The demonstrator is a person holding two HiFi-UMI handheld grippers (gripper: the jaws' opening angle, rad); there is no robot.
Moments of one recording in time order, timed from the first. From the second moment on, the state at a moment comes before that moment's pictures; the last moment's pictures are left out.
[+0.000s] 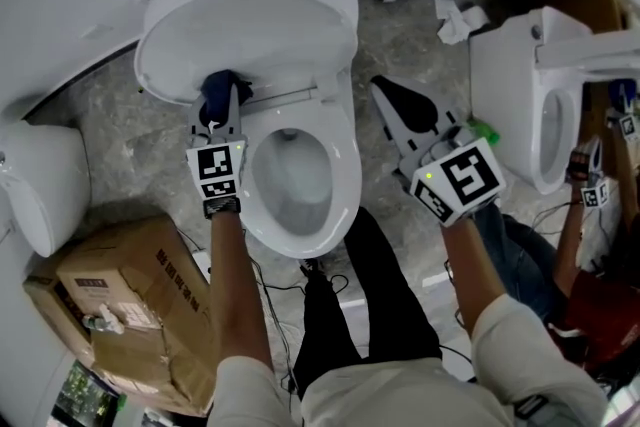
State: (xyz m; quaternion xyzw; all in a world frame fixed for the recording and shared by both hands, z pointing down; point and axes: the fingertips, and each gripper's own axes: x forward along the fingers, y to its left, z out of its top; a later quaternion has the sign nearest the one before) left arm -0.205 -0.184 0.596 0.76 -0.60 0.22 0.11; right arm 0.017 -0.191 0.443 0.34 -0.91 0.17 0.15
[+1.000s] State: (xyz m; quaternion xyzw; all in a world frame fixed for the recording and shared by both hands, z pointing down) left arm -0.236 -0.162 0.677 0.73 -0.58 0.31 0.16; right arm 0.038 -0.182 0.463 0.35 -0.90 0.19 0.16
